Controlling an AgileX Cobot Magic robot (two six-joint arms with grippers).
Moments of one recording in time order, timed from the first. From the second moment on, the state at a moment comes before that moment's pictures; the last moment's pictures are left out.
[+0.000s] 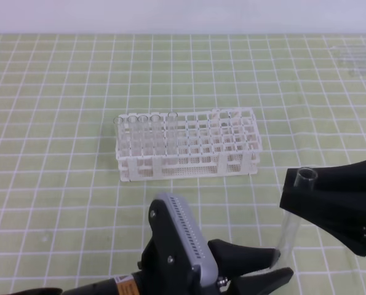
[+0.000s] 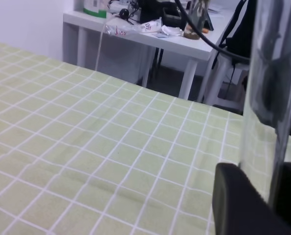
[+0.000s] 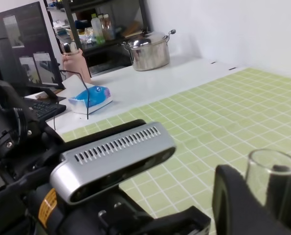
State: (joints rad) left arm -1.16 1.33 -0.47 0.27 -0.68 -0.28; right arm 0.15 0.91 -0.53 1.66 1.15 -1.66
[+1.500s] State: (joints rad) left arm -0.97 0.41 -0.42 0.38 0.26 -0.31; right arm 0.15 1.03 -0.65 1.73 0.99 -1.81
